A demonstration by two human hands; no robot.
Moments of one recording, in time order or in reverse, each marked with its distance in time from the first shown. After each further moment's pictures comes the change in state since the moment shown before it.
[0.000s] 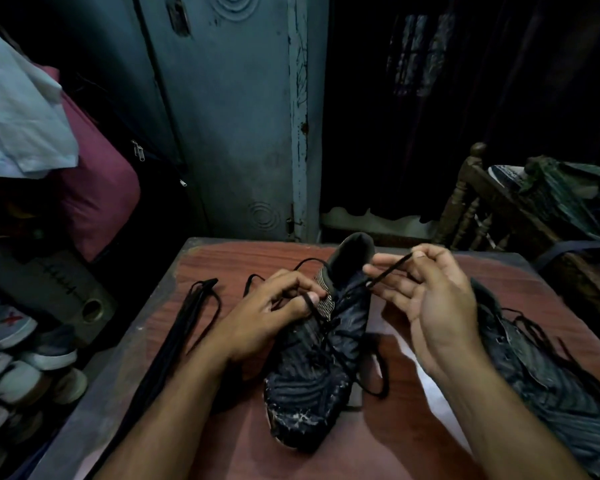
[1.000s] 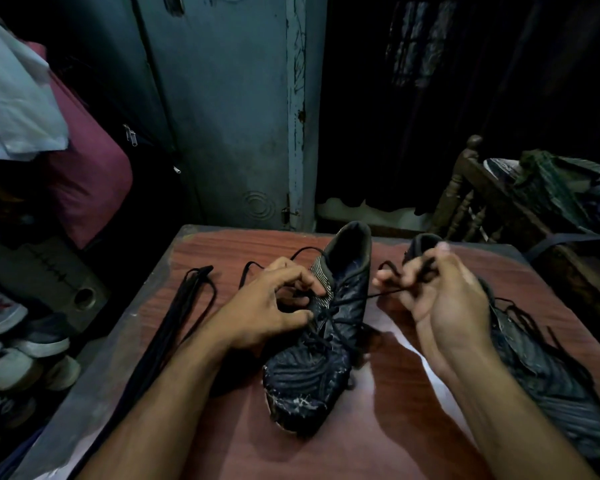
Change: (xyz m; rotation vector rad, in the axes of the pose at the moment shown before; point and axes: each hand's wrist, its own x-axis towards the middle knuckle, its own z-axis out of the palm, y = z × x) left_hand 0.002 0.000 0.003 0.000 -0.055 -0.011; right_hand -0.014 -0.007 -0.009 0.018 0.058 0.050
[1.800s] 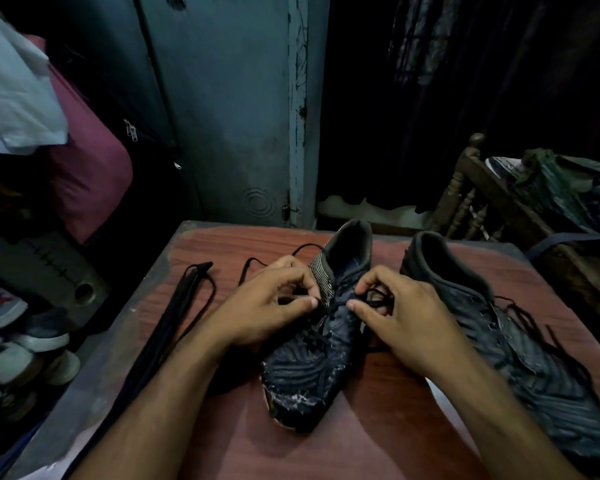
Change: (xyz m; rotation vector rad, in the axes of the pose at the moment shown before) left_hand 0.004 -0.002 0.001 0.077 -0.015 0.059; right_hand 0.002 0.012 -0.017 -1.325 -0.441 -0.399
